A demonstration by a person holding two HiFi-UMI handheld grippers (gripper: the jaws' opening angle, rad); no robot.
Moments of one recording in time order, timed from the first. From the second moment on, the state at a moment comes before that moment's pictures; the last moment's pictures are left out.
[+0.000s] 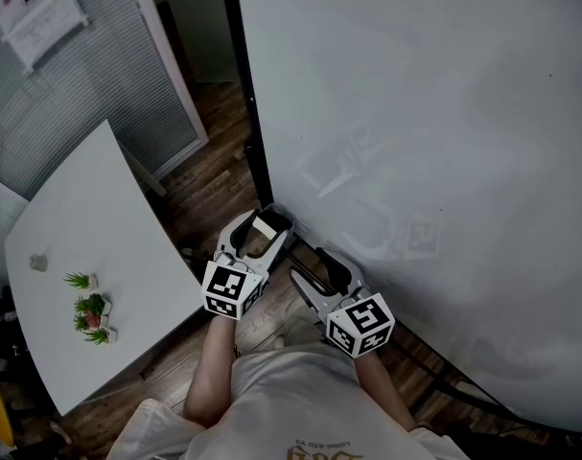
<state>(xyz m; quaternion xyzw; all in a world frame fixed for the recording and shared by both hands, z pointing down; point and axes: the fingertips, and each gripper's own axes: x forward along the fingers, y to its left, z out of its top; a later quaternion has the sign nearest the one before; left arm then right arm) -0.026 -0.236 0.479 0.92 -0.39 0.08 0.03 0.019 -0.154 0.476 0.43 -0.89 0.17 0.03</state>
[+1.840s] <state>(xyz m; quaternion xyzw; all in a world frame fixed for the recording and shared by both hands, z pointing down) -0.030 -0.228 0.474 0.92 -0.40 0.07 0.04 0.020 -0.153 0.469 0.43 -0.89 0.17 0.02</state>
